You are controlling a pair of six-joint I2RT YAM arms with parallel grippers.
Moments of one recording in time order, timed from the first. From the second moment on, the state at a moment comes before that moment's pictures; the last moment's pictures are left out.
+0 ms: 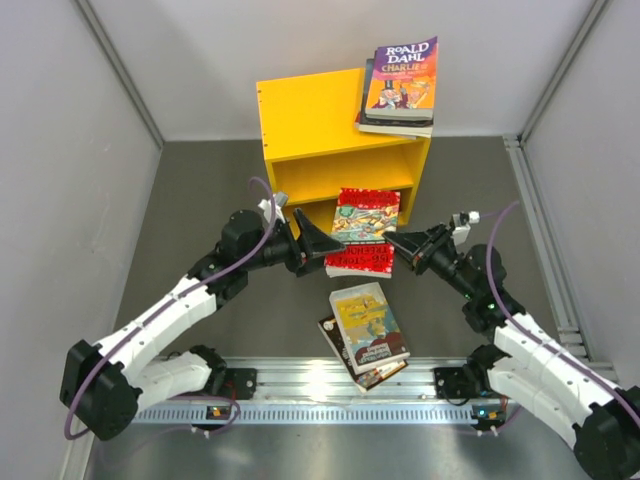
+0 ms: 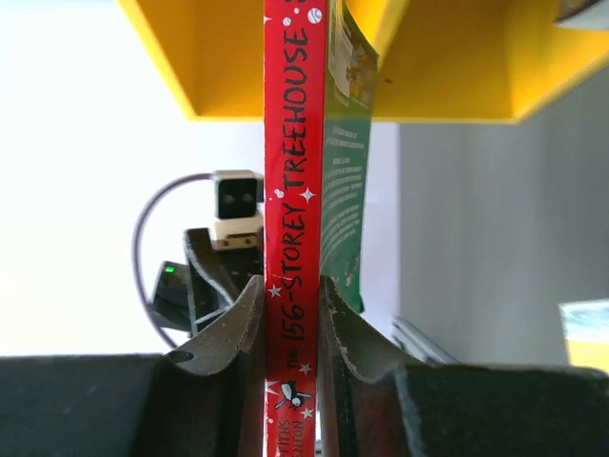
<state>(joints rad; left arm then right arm) -0.61 1.06 0.75 0.01 0.51 -1.20 0.48 0.76 0.40 0.34 -0.27 1.51</state>
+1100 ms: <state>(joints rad) -0.59 1.14 0.81 0.04 0.53 -1.24 0.58 1.10 0.24 1.04 -0.10 1.77</state>
